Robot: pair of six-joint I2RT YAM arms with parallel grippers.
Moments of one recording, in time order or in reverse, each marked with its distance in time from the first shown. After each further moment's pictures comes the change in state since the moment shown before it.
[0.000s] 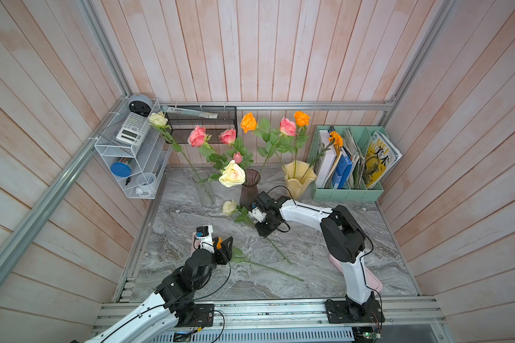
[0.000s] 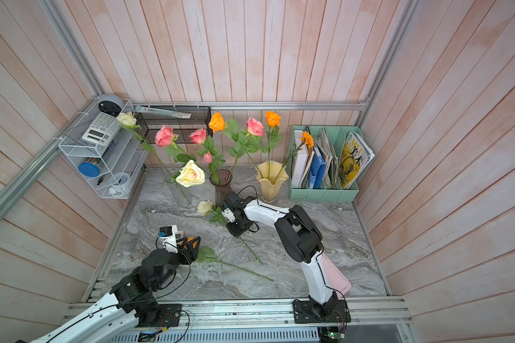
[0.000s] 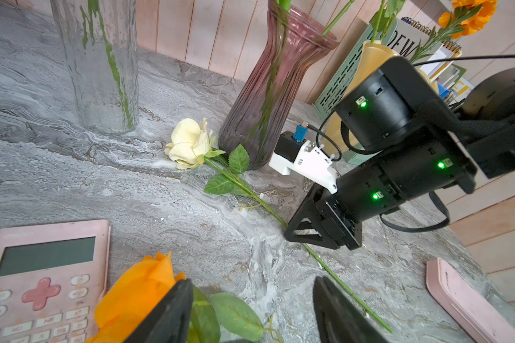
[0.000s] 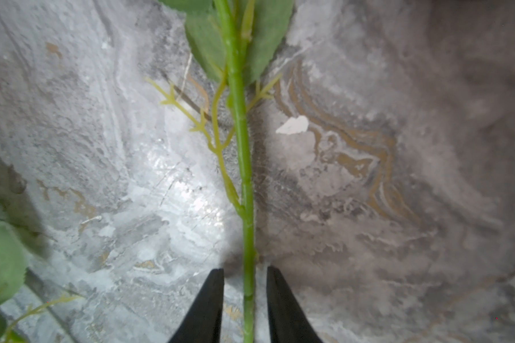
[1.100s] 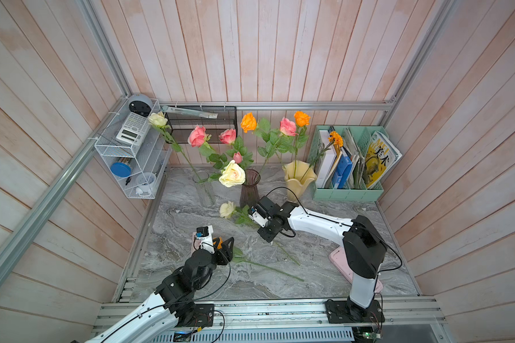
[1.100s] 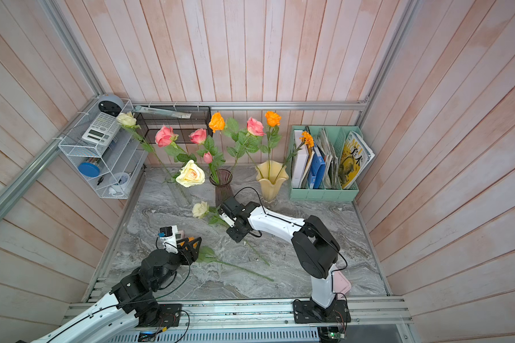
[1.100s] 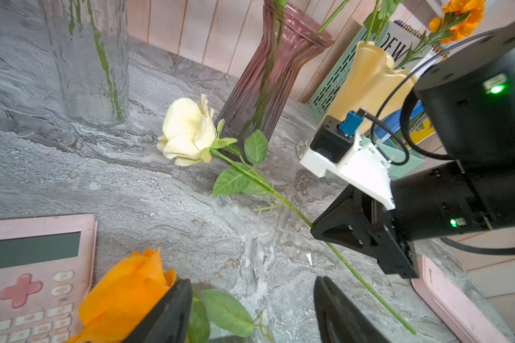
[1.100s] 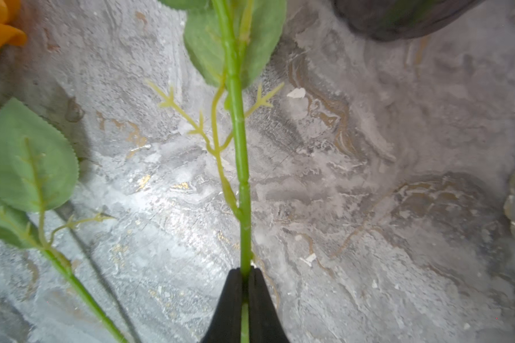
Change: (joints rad) left arm 0.000 -0.007 -0.006 0.011 0.047 -0.054; right arm 0.098 -0.265 -0.162 0.014 0.183 -0.060
